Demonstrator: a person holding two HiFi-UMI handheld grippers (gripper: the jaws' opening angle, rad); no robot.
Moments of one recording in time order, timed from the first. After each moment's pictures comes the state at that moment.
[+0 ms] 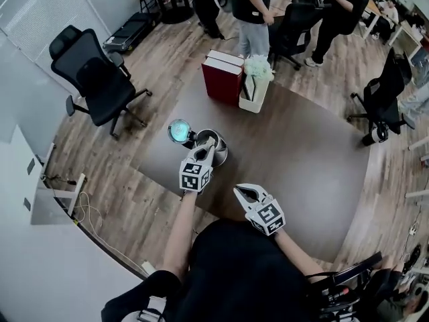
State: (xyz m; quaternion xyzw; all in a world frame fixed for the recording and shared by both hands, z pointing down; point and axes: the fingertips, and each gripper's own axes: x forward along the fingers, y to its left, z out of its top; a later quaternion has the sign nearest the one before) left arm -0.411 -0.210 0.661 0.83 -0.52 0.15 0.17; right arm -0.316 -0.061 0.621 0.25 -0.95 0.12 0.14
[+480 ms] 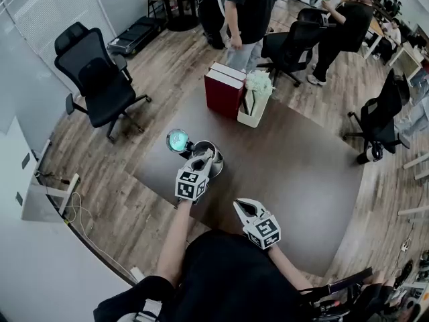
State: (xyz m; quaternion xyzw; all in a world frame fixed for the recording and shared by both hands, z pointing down) left arm -0.417 -0.208 0.662 0.82 -0.51 0.15 0.19; right arm -0.303 -0.060 0.633 0.27 -0.94 0.14 0.15
